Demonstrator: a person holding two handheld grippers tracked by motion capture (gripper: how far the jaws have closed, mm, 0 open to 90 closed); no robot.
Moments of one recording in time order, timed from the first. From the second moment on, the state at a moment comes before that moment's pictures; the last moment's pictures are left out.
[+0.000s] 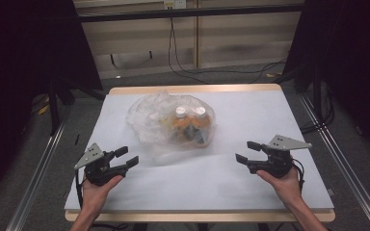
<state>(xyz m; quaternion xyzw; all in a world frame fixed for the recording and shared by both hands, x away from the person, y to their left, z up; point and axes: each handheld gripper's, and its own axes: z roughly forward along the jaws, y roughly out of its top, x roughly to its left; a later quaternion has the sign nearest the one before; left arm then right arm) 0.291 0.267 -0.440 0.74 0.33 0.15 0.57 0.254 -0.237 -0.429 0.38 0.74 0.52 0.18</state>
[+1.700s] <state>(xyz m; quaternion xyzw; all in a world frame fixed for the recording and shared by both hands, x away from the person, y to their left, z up) 0.368 0.260 -0.427 0.74 0.37 0.12 0.56 0.413 -0.075 -0.327 0.29 0.81 0.50 0.10</state>
